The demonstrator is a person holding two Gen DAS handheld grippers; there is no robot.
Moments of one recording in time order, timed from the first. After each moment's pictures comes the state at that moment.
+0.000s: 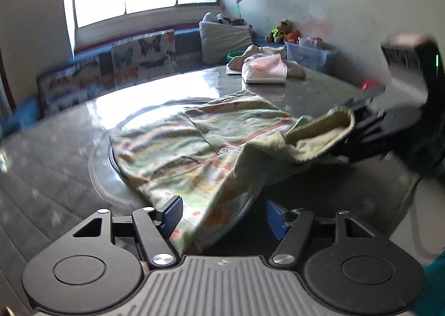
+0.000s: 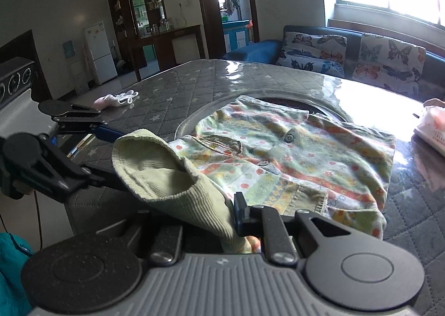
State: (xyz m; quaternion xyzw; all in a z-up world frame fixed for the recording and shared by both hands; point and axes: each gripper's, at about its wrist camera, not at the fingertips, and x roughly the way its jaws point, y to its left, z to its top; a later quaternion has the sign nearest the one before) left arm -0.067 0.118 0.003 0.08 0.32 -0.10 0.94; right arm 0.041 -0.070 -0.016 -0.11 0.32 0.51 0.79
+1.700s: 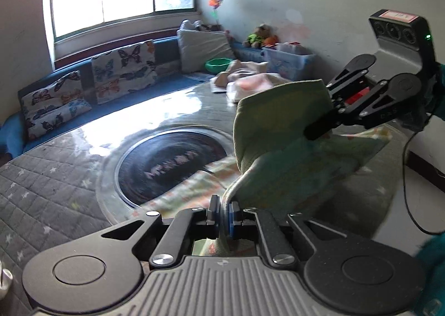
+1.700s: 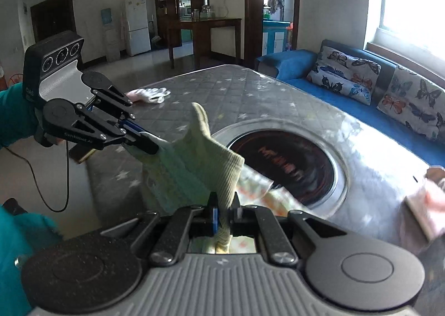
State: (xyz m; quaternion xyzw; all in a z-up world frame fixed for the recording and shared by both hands) left arm -0.037 0.161 0.061 0.06 0.33 -0.15 0.93; right arm 0.058 -0.068 0.077 -0.20 0.29 0.56 0.75
